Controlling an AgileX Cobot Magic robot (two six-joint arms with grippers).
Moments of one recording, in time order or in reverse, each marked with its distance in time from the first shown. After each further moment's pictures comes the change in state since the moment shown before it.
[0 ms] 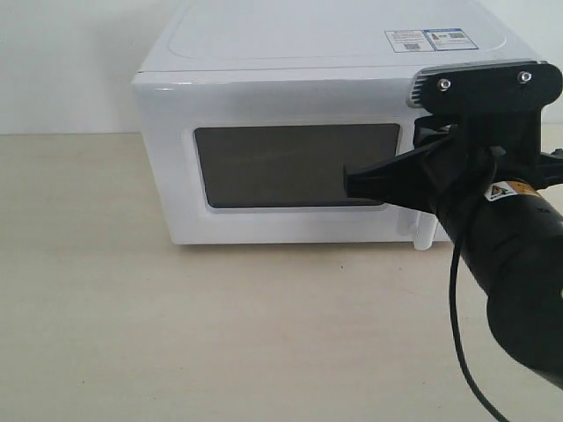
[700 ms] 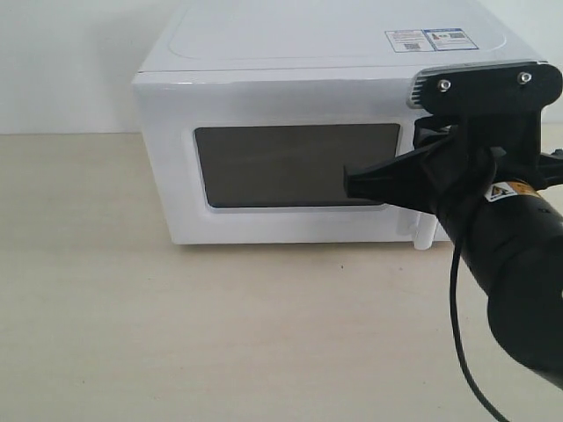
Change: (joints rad) left arm 0.209 -0.245 0.000 0.093 0.055 0.124; right arm 0.000 0.000 0.002 0.000 0.000 0.000
